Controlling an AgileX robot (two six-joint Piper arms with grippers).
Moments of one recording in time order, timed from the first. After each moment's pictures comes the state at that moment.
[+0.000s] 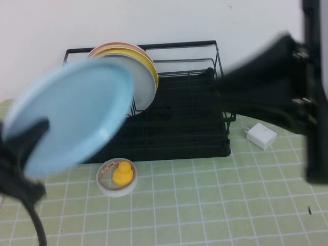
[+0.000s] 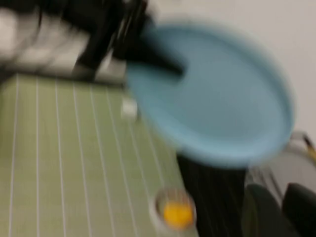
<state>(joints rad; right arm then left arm) 0.58 1.16 -1.26 0.85 0.81 -1.33 -0.15 0.72 -0.53 -1.68 0.34 1.87</state>
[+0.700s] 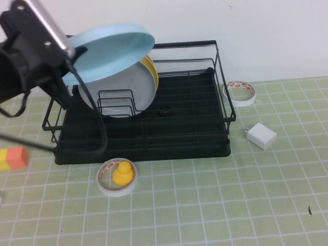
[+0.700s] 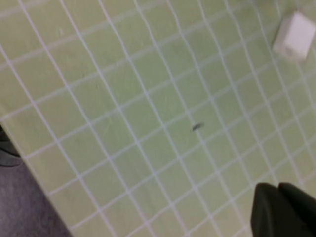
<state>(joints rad) 0.58 0.95 -1.00 -0.16 1.18 -0.62 -0.15 1.37 -1.08 -1.60 0.37 2.44</state>
